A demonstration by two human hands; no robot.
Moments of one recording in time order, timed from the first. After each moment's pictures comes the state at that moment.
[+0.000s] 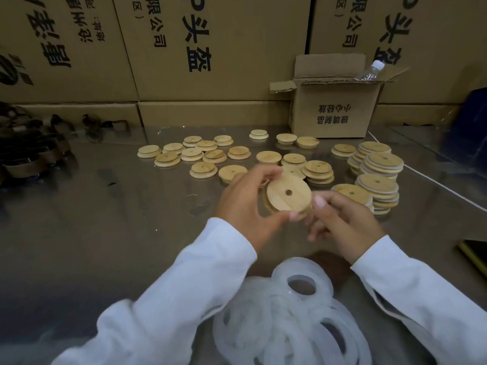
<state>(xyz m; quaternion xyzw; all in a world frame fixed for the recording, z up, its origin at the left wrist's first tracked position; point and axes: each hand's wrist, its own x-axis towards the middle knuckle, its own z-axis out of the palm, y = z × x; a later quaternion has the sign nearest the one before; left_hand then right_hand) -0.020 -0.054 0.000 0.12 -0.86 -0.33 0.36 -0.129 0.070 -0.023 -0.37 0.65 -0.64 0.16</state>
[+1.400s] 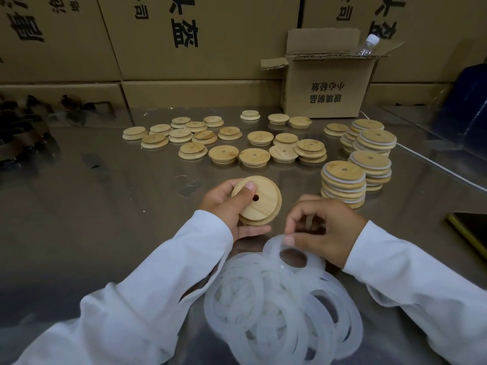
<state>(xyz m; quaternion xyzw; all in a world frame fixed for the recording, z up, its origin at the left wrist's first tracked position) -0.020 -0.057 -0.031 0.23 -0.53 -0.78 0.23 -0.121 0.084 -0.029 -0.55 0.73 -0.38 0.12</state>
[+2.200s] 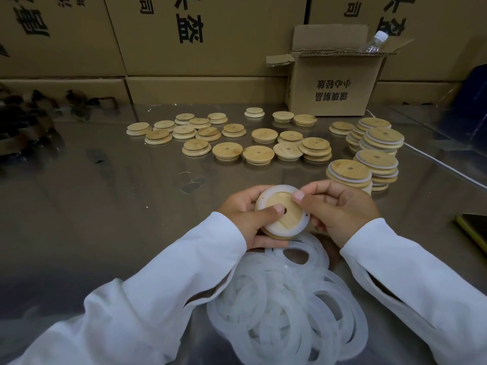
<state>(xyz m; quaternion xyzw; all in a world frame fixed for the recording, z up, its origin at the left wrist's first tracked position) -0.016 -0.046 -0.030 0.16 -0.58 -0.79 0.11 -0.107 0.068 -0.025 -0.25 0.66 -0.69 0.17</state>
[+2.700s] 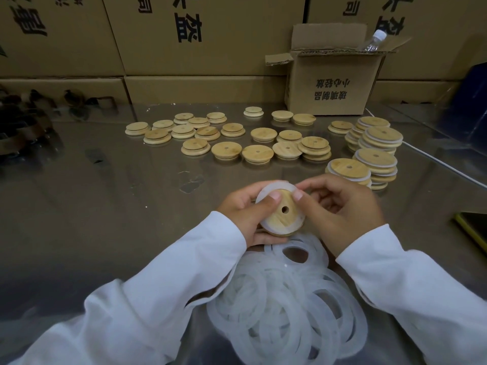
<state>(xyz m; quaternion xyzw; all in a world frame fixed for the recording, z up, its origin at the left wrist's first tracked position) -0.015 -0.044 -0.029 0.14 -0.60 -0.77 0.14 -0.103 0.074 -0.026 -0.39 0.73 -0.56 -0.02</state>
